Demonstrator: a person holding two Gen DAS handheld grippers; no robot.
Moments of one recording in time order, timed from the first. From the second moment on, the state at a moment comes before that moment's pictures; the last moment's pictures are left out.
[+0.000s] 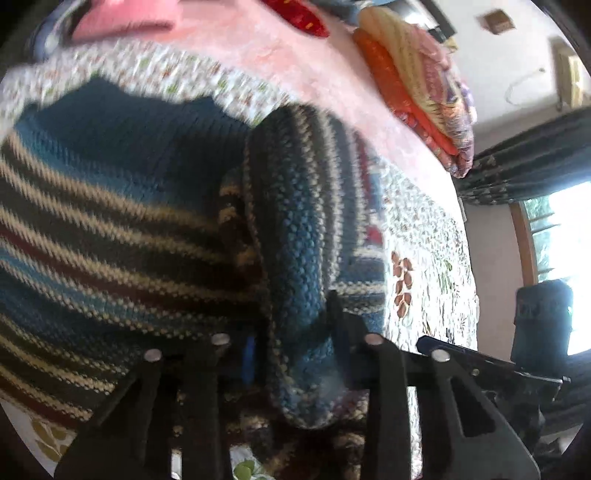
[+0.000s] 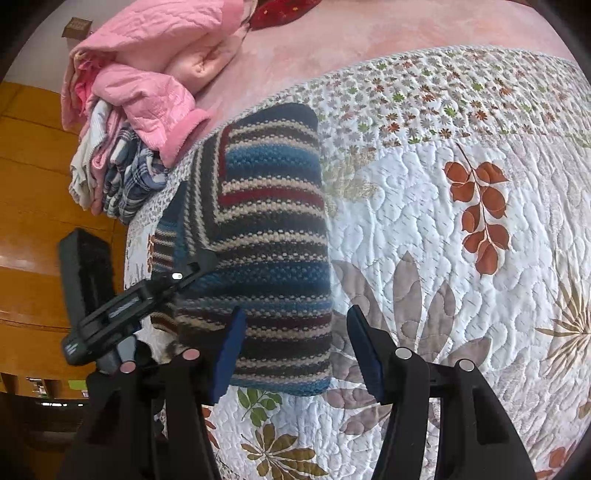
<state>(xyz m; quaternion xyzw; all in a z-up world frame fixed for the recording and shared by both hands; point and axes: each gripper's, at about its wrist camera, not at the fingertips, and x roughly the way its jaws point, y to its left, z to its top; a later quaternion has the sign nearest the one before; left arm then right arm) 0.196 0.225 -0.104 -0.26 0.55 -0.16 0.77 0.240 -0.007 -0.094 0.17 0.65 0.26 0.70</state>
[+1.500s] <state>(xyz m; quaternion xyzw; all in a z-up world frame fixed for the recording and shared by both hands) 0.172 0.468 -0.119 -0.28 0.54 -0.07 0.79 0.175 0.133 -0.119 0.09 0.63 0.38 0.67</state>
